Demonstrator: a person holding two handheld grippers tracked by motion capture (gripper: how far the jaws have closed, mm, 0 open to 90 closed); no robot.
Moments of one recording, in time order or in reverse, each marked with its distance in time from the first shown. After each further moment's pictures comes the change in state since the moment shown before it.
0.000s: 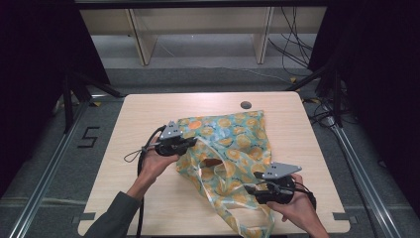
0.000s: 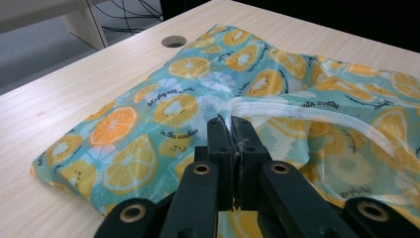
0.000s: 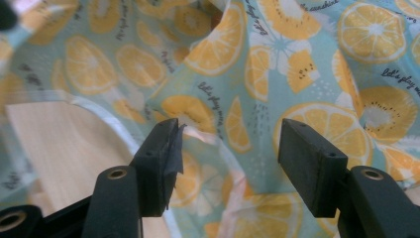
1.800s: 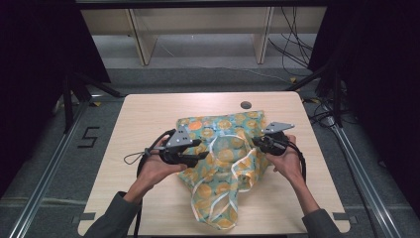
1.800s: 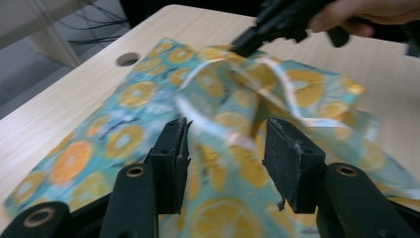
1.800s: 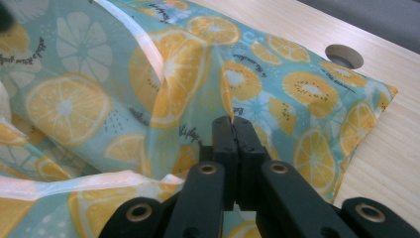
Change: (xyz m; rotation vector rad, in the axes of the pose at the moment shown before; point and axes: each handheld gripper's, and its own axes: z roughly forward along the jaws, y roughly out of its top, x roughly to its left) left arm -0.055 0.029 -0.021 0.046 -0.101 0.156; right arm -0.107 0.044 0.054 -0.028 -0.165 0.062
